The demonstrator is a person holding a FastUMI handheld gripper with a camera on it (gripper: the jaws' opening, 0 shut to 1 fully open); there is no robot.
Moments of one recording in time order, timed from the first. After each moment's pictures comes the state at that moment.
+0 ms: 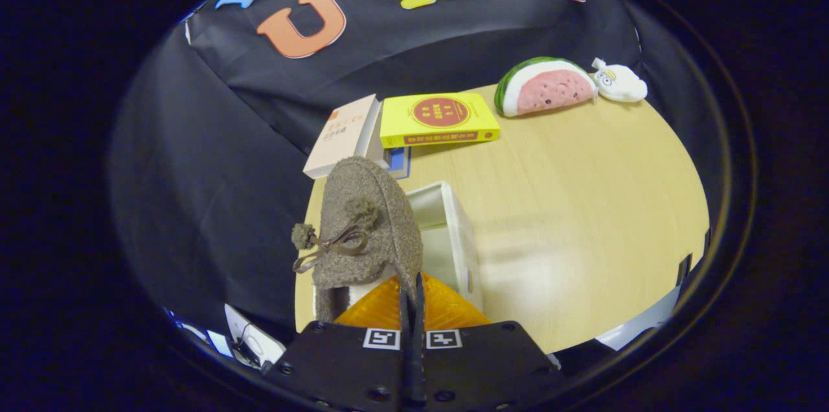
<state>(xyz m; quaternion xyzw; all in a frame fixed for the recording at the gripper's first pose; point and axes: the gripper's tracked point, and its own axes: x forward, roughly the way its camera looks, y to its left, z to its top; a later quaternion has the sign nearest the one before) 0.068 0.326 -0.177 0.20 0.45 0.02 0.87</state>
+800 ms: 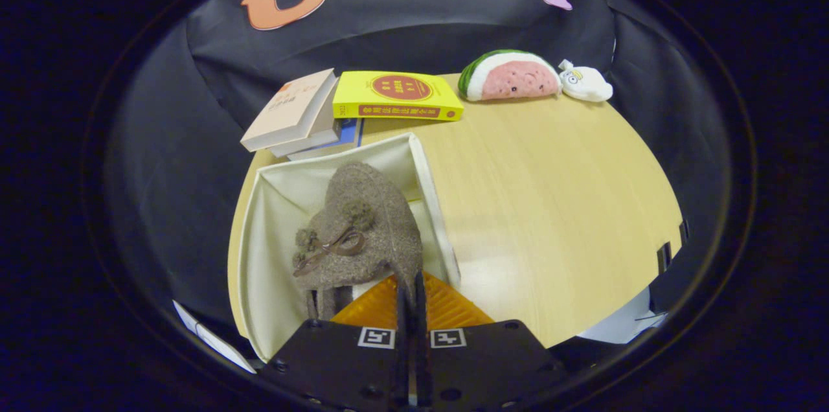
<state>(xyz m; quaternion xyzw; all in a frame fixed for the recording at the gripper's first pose) 0.064 0.334 -0.250 0.13 0.46 -0.09 0.87</state>
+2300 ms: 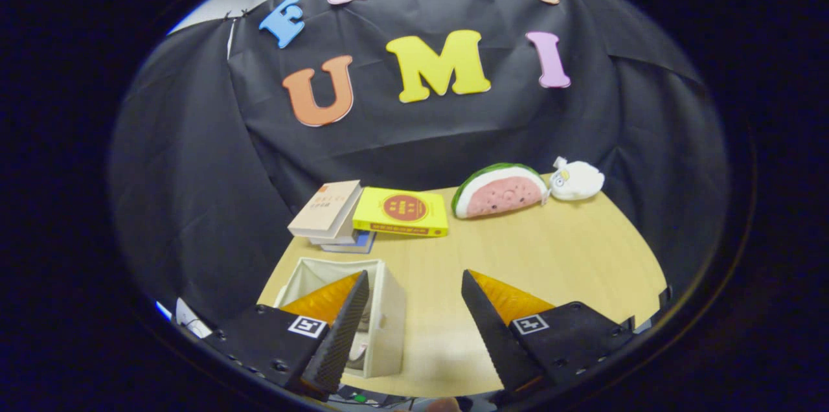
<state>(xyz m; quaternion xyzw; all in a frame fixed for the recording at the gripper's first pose) 0.036 0.183 -0.066 0.10 0.23 -0.02 0.97</state>
